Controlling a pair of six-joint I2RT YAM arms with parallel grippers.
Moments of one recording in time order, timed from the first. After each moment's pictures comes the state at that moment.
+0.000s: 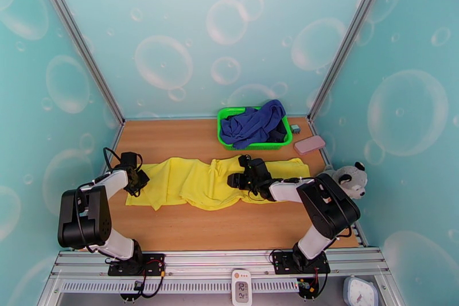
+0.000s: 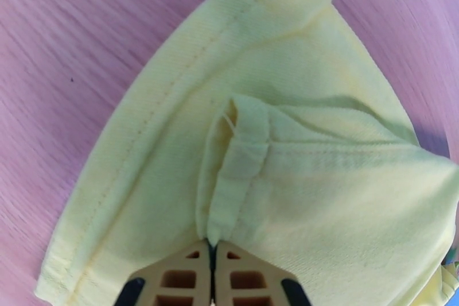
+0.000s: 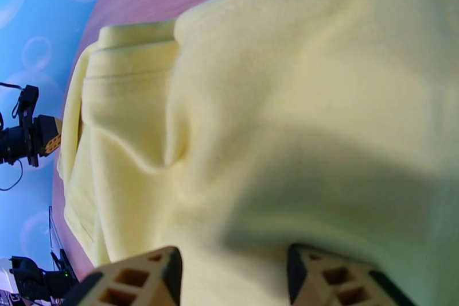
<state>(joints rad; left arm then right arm) 0.12 1.58 0.81 -0.45 -0.05 -0.54 0.44 1.68 0.64 0.29 -0.39 0.54</state>
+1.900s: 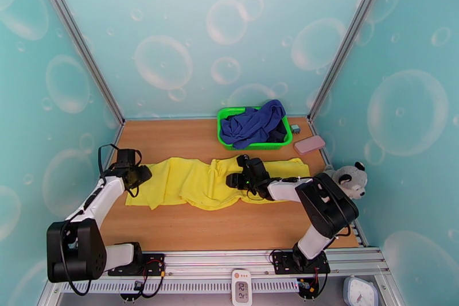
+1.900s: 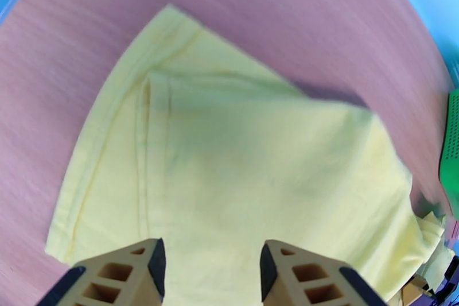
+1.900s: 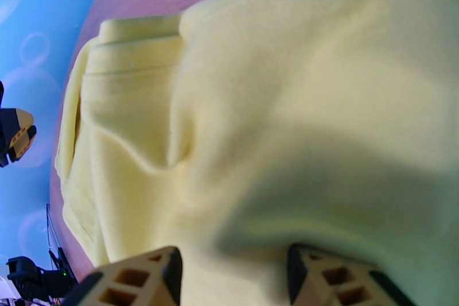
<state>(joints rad) 0.04 1.29 0.75 -0.56 0.00 -0.50 0.47 1.69 0.67 0.27 -0.39 0.54</state>
